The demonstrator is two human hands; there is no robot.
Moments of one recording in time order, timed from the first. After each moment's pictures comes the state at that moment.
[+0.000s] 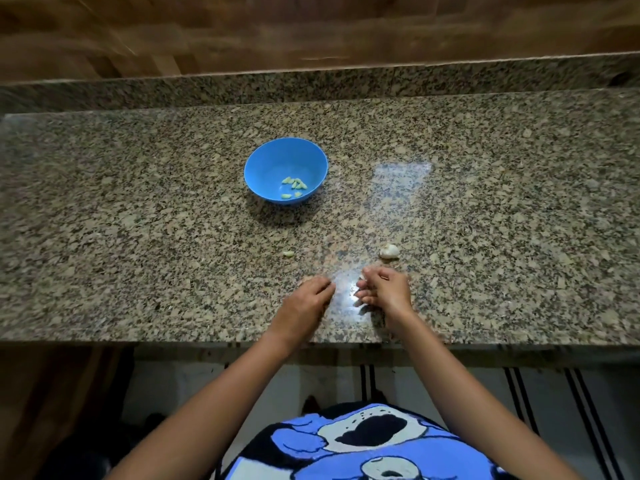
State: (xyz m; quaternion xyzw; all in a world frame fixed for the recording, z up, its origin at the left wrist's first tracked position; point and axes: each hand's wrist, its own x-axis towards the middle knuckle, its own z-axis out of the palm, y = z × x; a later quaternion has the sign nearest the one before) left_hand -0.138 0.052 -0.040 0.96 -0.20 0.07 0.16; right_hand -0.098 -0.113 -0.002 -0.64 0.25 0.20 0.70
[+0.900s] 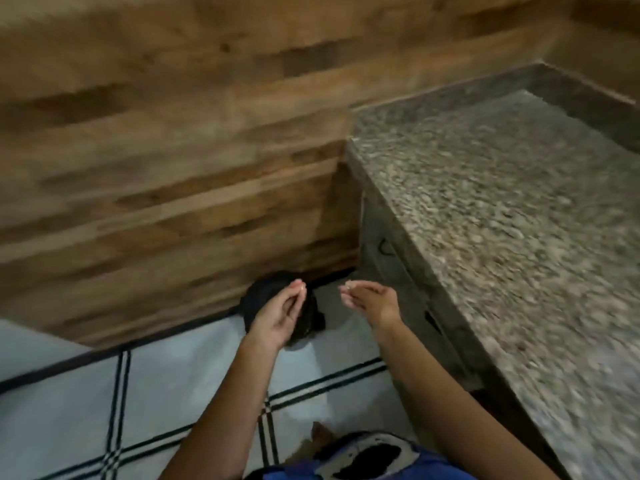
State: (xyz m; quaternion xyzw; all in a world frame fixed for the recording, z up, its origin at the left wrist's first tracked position) left_hand -0.473 0.364 0.000 0.01 0.49 0.49 0.73; right_hand -0.316 0.335 0.002 -0.57 -0.12 0.63 0.52
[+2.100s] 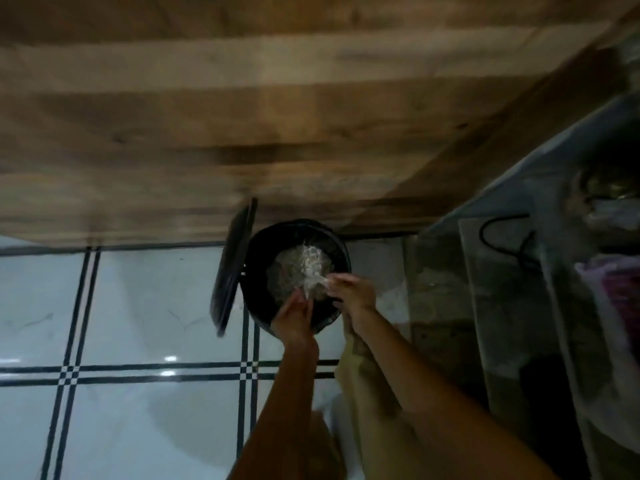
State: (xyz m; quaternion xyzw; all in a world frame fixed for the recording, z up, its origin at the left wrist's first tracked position) left_hand -0.507 0.548 -0.351 -0.10 0.74 0.45 0.49; right_hand -0.426 0.597 -0.349 -0.70 -0.21 0.65 0.22
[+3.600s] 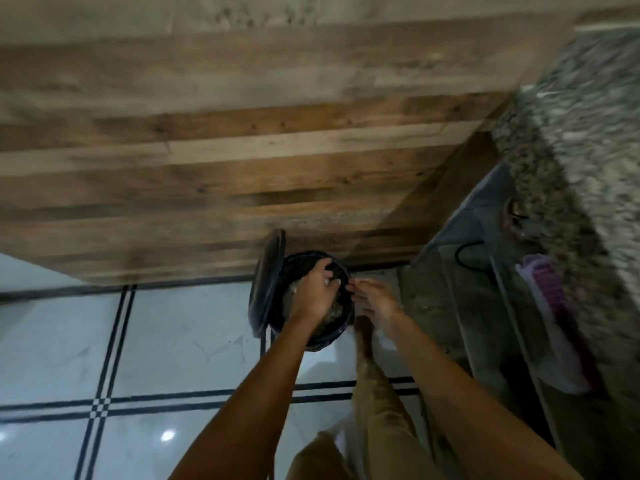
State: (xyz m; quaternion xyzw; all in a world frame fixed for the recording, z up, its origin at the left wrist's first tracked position) left_hand -0.534 0.557 -0.204 0.54 0.70 0.20 0.43; right_hand -0.409 0.554 -0.199 -0.67 -0.23 0.66 0.25
